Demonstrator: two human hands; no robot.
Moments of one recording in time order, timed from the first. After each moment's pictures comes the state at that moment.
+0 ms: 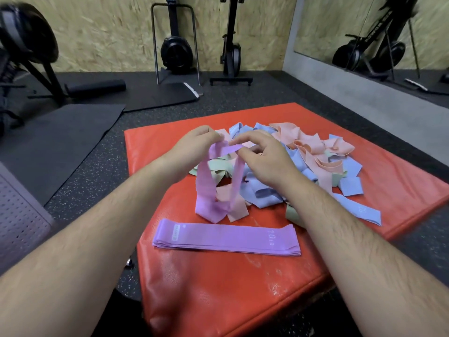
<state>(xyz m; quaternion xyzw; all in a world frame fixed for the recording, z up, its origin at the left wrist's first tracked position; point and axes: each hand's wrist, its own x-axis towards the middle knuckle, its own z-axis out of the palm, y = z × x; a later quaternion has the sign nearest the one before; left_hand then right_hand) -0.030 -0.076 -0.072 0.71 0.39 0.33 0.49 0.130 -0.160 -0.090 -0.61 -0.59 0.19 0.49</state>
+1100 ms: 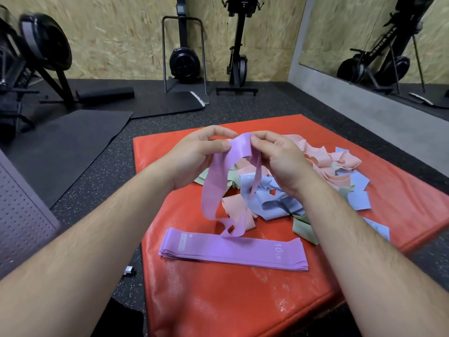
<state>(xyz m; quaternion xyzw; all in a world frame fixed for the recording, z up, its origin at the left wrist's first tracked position) -0.049 -0.081 -0.057 0.64 0.22 0.33 0.65 0.132 -0.151 -0.066 -0.54 -0.49 0.37 0.58</state>
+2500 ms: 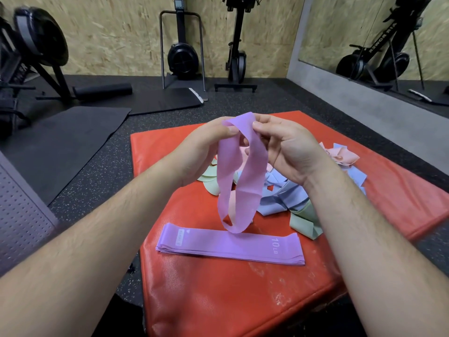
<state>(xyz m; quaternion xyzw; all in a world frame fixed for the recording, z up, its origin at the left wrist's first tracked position) -0.035 -0.100 -0.049 0.70 0.14 0.33 0.62 0.138 -0.167 -0.035 -0.40 -0.46 0.52 0.60</state>
